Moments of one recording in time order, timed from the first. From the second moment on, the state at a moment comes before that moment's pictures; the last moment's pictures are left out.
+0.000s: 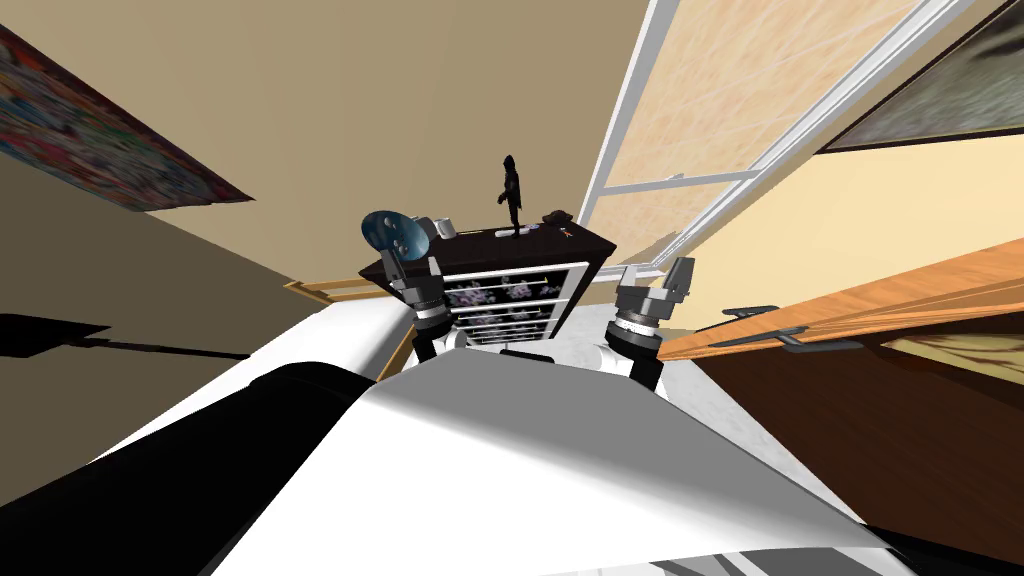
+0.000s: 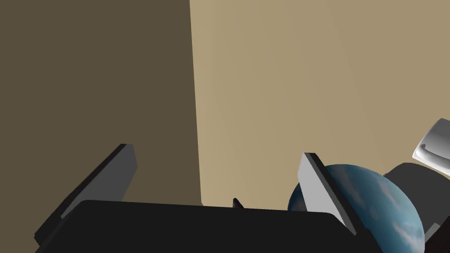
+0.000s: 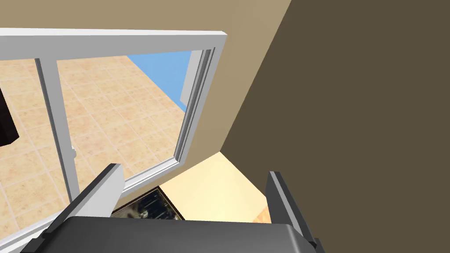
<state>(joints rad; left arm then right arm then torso) 0.53 -0.05 0.06 -2.39 0.09 -0.63 -0.03 0.45 0.01 0.01 -2.21 -0.06 -0.62 0.02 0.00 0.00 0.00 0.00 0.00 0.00</state>
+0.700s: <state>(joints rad) 0.53 -0.05 0.06 -2.39 0.09 -0.63 -0.03 0.42 -0.13 -0.03 -2.25 -0.11 -0.61 -0.09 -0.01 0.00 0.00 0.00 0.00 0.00</state>
